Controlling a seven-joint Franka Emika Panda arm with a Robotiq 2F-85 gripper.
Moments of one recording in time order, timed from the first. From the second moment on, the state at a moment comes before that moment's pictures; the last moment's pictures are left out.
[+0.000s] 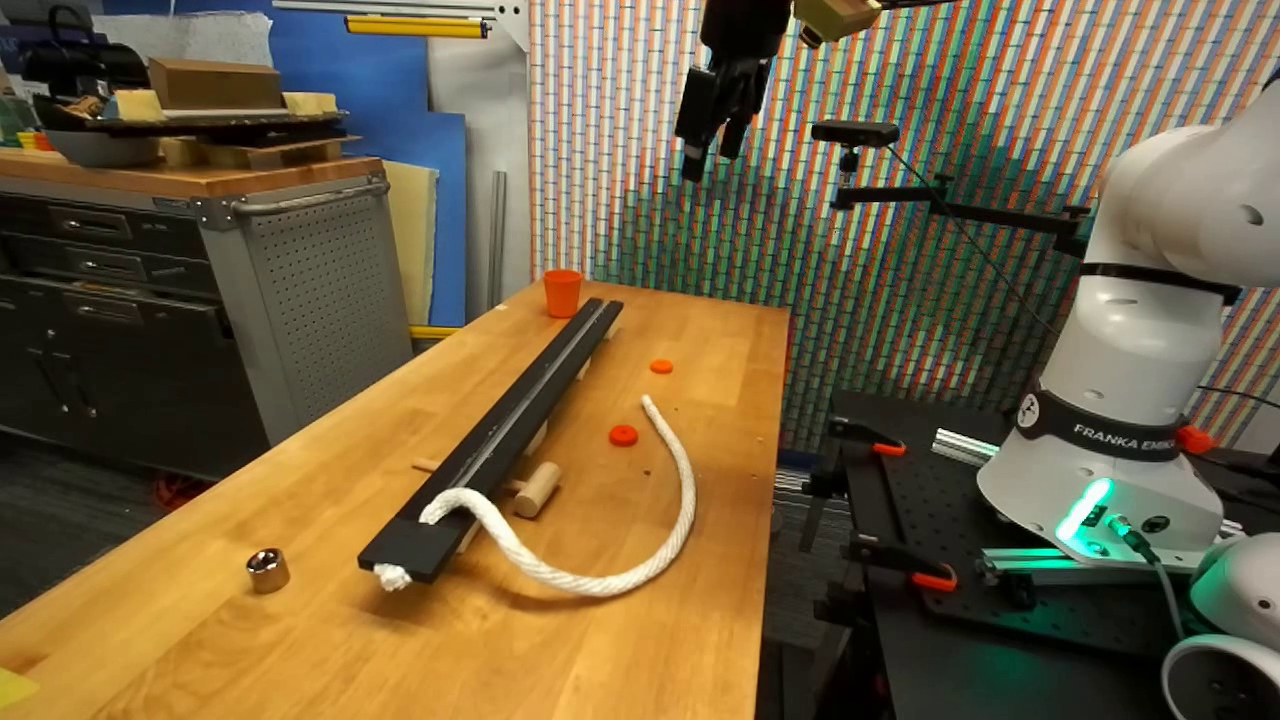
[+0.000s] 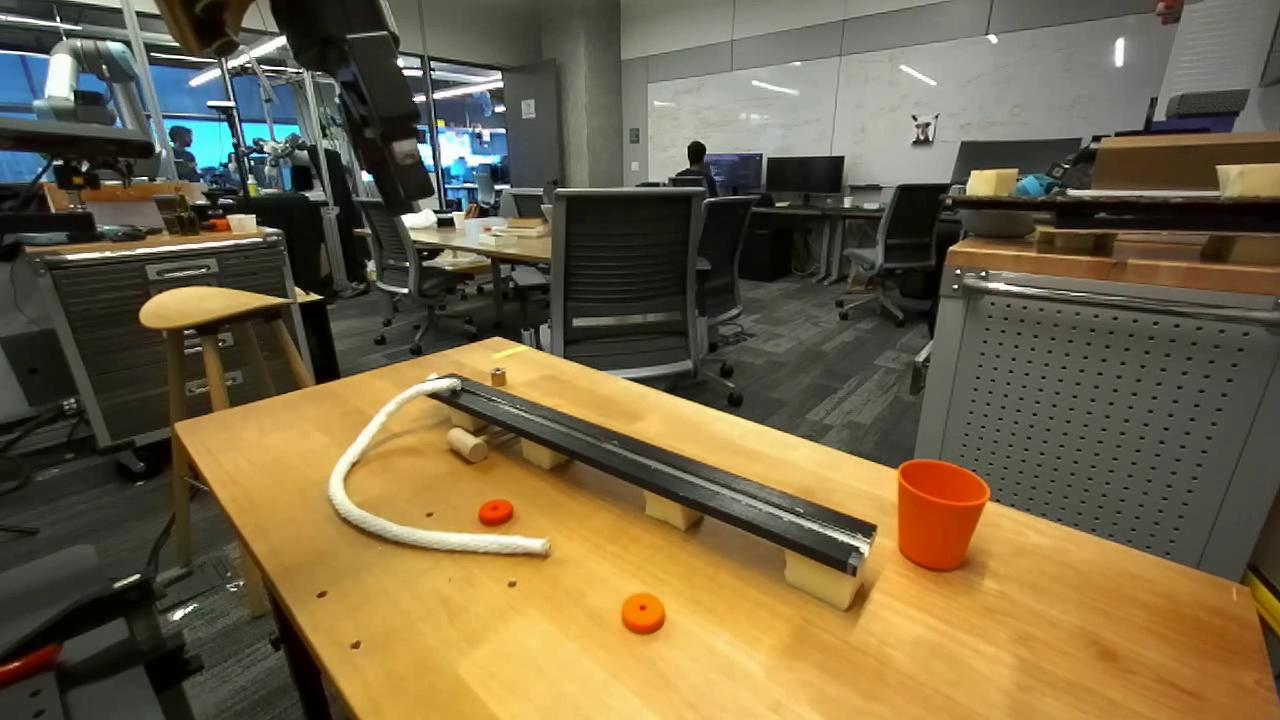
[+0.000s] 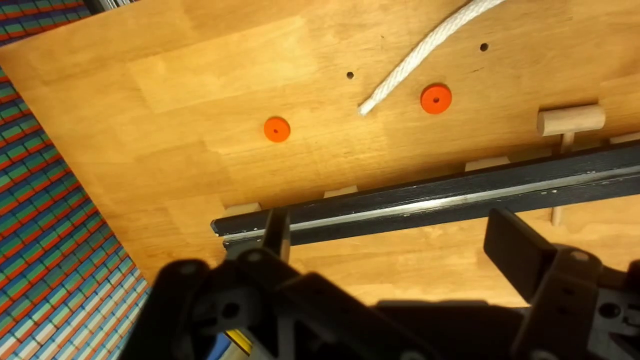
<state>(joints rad) -0.14 -0.51 0.16 -2.50 -0.21 2.14 0.37</state>
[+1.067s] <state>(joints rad) -0.14 -0.27 0.17 -2.50 -0.23 2.34 0.91</state>
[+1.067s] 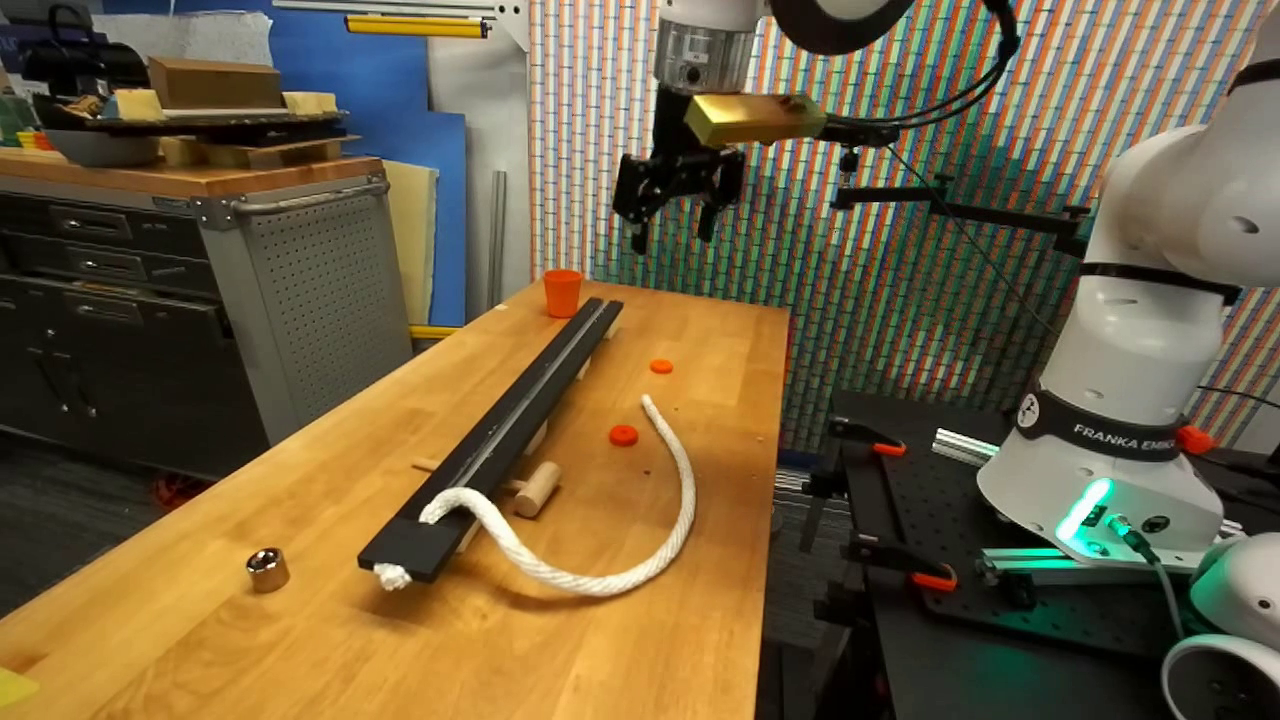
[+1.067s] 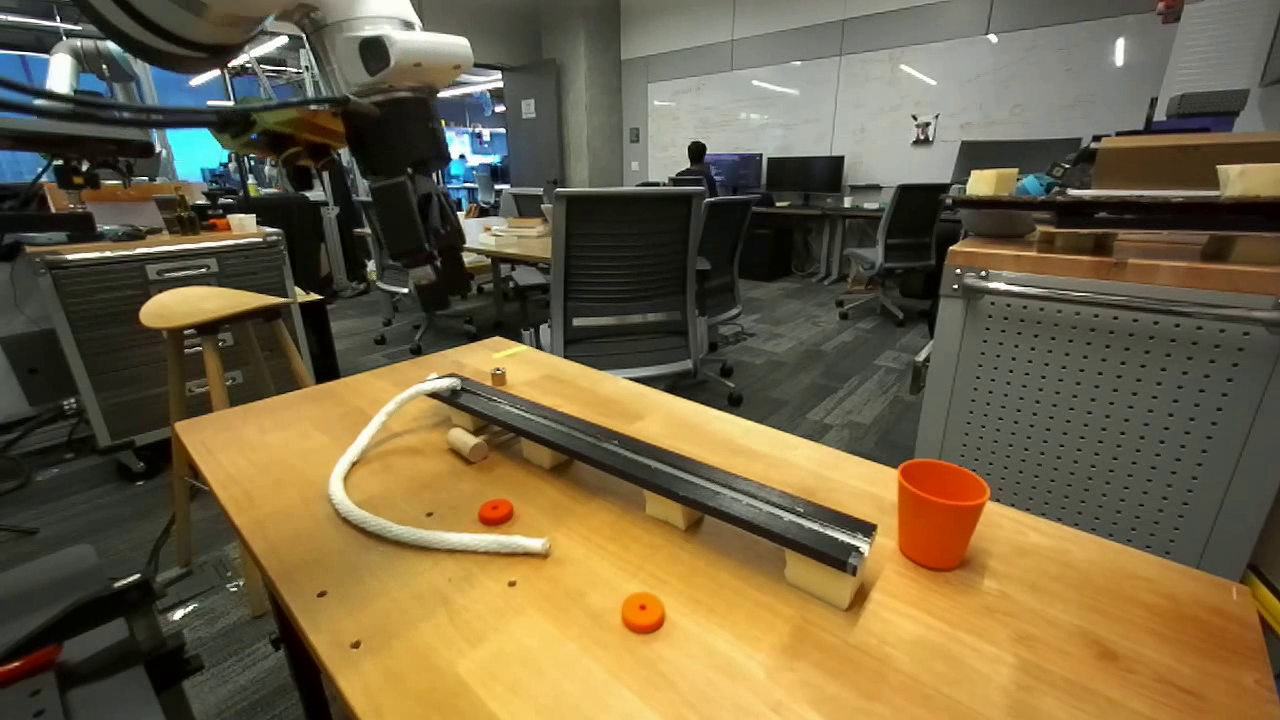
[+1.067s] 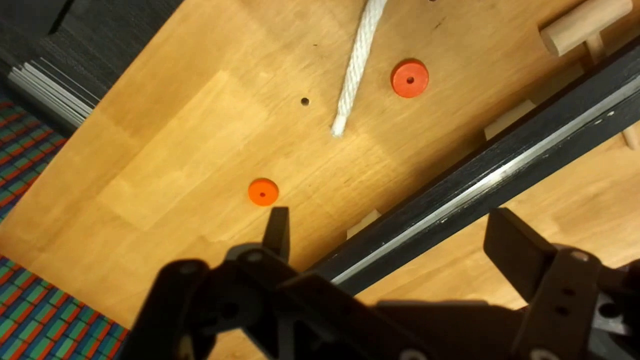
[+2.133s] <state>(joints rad) -0.09 0.13 0.00 -2.49 -0.49 2.66 1.36</state>
